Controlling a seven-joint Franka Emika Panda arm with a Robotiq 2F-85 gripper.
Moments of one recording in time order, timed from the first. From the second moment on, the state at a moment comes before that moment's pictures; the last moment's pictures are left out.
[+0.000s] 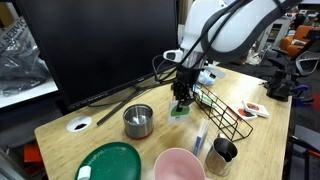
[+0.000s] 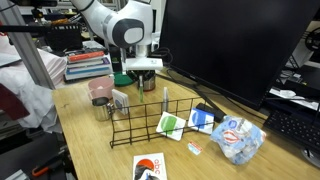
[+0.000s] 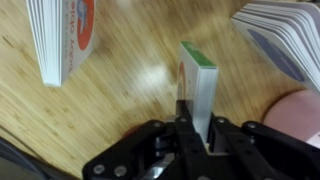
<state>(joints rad) 0.00 0.32 0.29 -2.12 0.10 2.54 -0.89</state>
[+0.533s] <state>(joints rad) 0.00 0.03 0.26 -2.30 0.17 2.54 -0.87</state>
